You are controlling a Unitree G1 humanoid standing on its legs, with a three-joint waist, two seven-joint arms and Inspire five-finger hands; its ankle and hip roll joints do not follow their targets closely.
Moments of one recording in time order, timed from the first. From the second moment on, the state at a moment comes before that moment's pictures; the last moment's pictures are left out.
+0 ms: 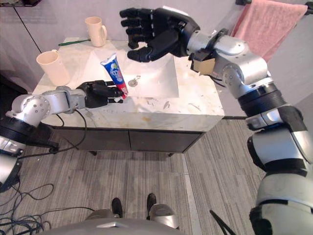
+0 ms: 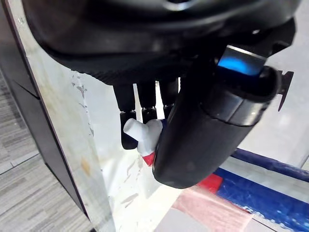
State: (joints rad) left arm -0.86 0.74 -0.43 0.34 -1.25 0.71 0.00; right arm -1.20 -0.87 0.60 0.38 0.91 0.19 0.52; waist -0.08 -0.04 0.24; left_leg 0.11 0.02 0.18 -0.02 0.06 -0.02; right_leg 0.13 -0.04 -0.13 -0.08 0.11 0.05
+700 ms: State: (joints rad) left arm -0.95 0.70 -0.46 0.34 -1.26 0.70 0.00; right arm -1.19 -0.81 0.61 0.41 0.91 0.24 0.54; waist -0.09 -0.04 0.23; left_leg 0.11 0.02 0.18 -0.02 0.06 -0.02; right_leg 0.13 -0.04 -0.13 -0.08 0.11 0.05
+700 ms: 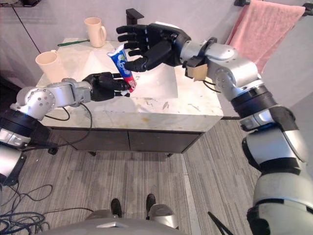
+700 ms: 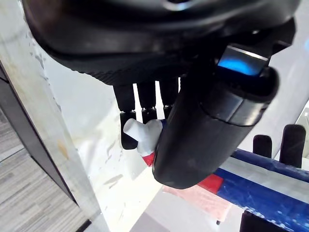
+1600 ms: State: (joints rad) left arm -0.97 0.66 -0.49 0.35 -1.26 0.69 0.01; right arm -1.19 -0.77 0.62 0.42 0.92 0.24 0.56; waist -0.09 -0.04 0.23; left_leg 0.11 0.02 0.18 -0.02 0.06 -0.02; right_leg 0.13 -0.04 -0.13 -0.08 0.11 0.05
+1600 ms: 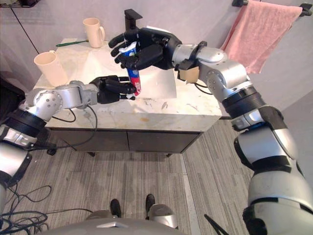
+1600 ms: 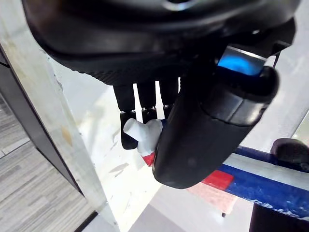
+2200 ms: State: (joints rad) left arm -0.97 0.67 -0.50 0.35 -1.26 0.69 0.00; right arm -1.19 -0.78 0.62 0.44 0.91 0.23 0.56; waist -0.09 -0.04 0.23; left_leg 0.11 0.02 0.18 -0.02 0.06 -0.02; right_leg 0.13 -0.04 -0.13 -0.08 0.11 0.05
